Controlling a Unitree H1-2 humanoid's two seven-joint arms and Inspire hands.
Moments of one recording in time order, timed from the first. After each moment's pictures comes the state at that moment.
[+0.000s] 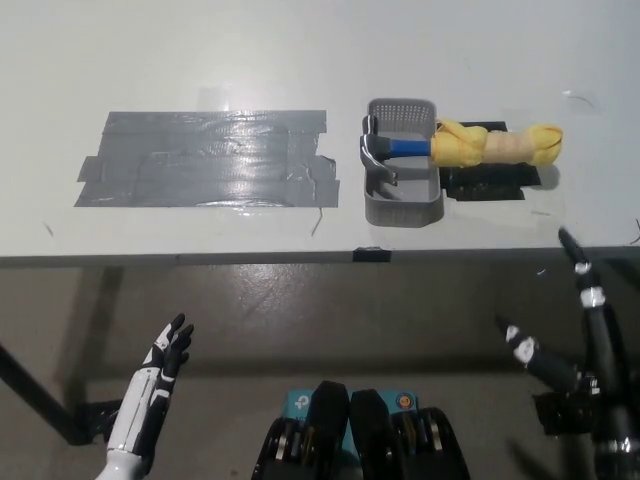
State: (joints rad) left_arm 0.06 0.14 -0.03 0.01 0.11 -0.11 -0.03; right_arm -0.12 -0.13 -0.02 -0.02 -0.40 -0.31 -0.12
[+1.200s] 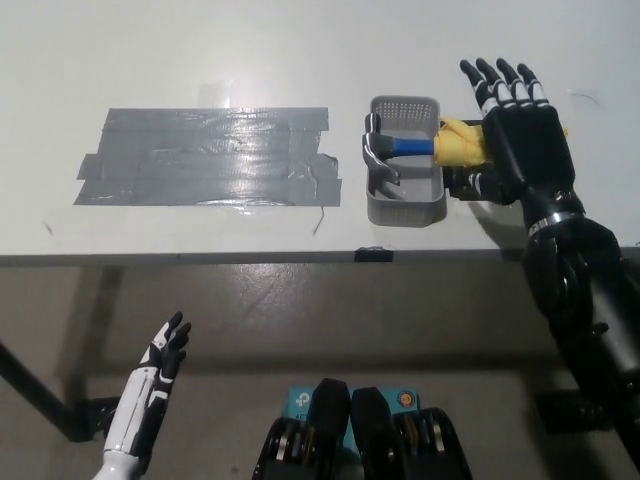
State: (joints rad) left_arm 0.06 0.14 -0.03 -0.02 0.13 -0.12 -0.03; right_arm -0.70 -0.26 0.28 0.41 -0.99 0.08 -0.15
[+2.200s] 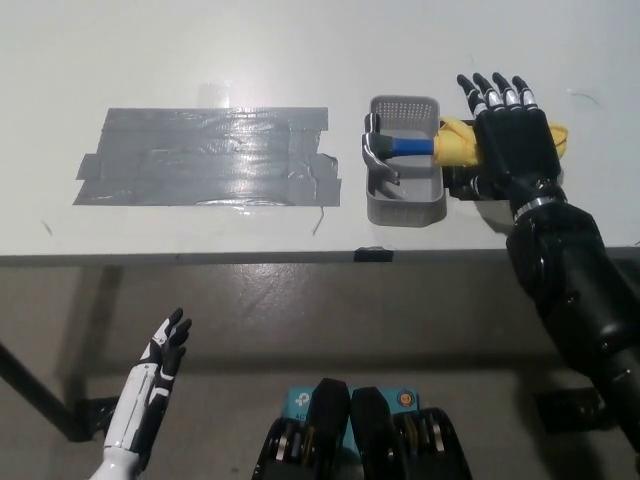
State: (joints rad) left_arm 0.05 0.15 -0.03 -0.02 0.14 -0.12 -0.03; right_arm -0.82 -0.24 0.35 0.68 -0.98 0.12 -0.19
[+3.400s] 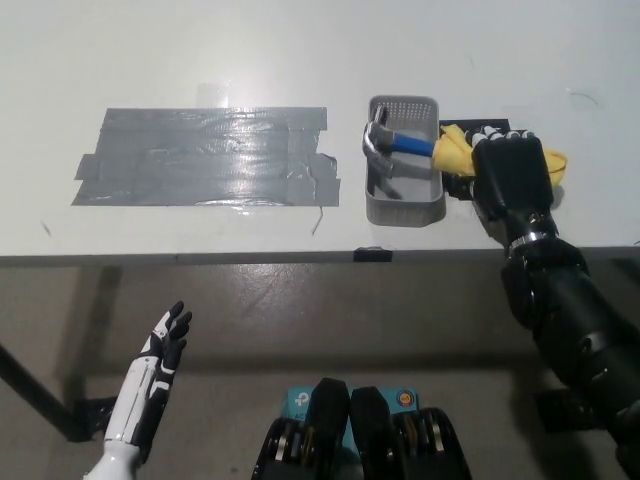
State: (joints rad) left_arm 0.03 0.15 -0.02 -0.02 0.14 -0.12 -0.03; right_arm -0.86 -0.21 0.42 1.03 -0.95 -0.06 -0.63
